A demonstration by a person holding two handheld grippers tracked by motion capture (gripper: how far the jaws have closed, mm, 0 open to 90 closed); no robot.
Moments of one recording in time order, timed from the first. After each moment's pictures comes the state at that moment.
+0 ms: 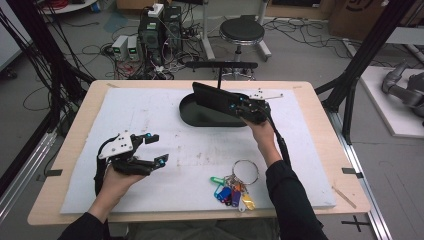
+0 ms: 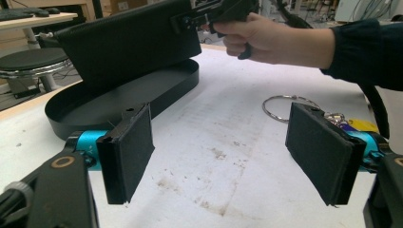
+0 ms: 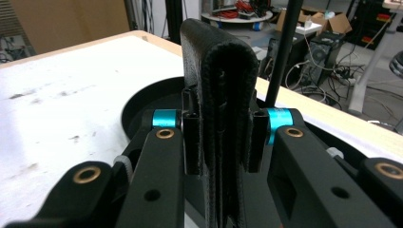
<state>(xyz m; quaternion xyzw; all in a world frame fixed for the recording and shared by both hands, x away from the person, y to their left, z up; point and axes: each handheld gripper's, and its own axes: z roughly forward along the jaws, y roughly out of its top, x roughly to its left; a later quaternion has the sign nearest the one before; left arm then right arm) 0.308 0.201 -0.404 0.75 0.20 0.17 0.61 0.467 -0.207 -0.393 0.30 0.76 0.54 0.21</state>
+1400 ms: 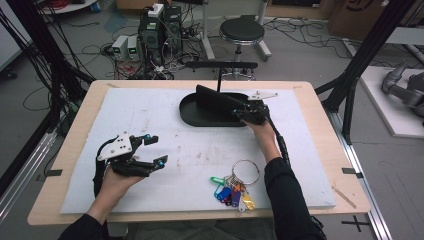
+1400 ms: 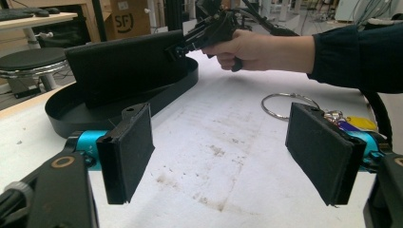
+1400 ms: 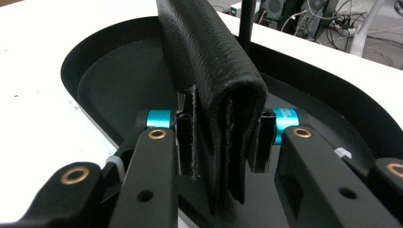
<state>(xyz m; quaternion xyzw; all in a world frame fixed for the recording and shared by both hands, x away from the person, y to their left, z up) 0.305 0.202 -0.405 0.75 0.20 0.17 0.61 0.498 -0.218 -0.428 0.34 0.79 0.48 0.18</state>
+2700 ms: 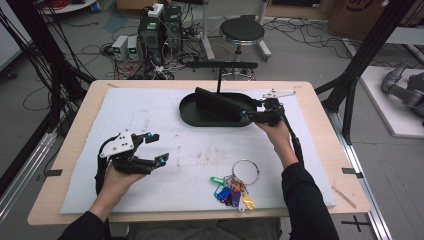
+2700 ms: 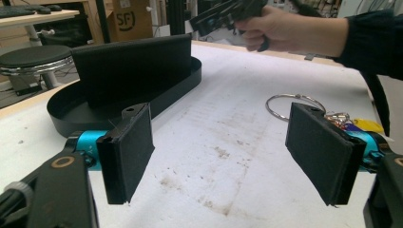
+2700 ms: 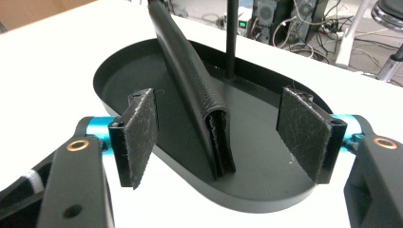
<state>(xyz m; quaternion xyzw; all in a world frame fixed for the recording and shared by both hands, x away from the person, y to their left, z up) 0.312 0.199 -0.405 0.75 0.20 0.17 0.61 0.465 -0.251 -0.390 0.36 0.77 0.49 0.19</state>
